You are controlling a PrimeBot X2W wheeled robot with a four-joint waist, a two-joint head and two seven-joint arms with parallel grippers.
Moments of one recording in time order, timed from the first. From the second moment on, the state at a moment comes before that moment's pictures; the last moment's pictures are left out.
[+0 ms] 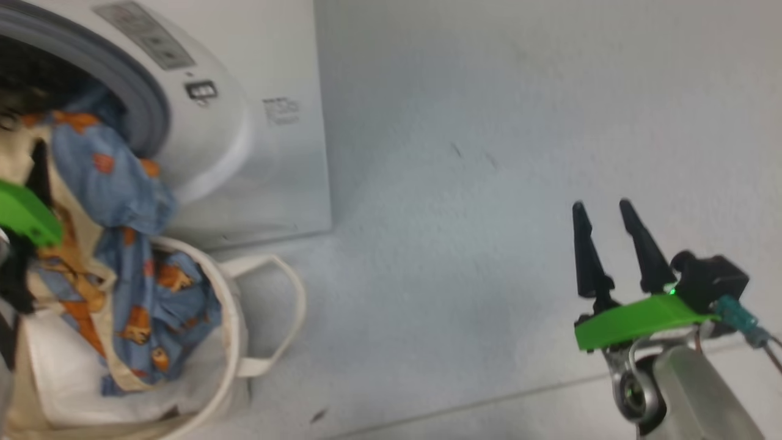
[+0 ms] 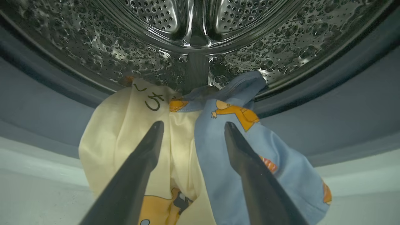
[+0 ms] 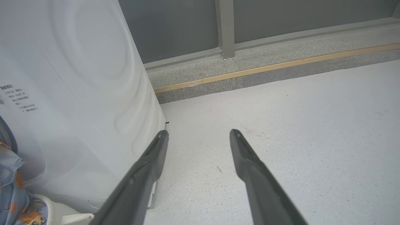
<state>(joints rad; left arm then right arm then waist) -0.88 0.44 -0.17 1.02 -0.58 -0.12 -0.02 -0.26 -0.17 0.22 0.20 0.41 0.13 -0.25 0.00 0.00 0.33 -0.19</state>
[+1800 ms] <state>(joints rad) -0.59 0.36 0.06 0.56 -0.46 -0.09 -0.25 -0.20 -0.17 0.21 0.24 0.40 0.13 -0.25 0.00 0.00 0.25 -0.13</state>
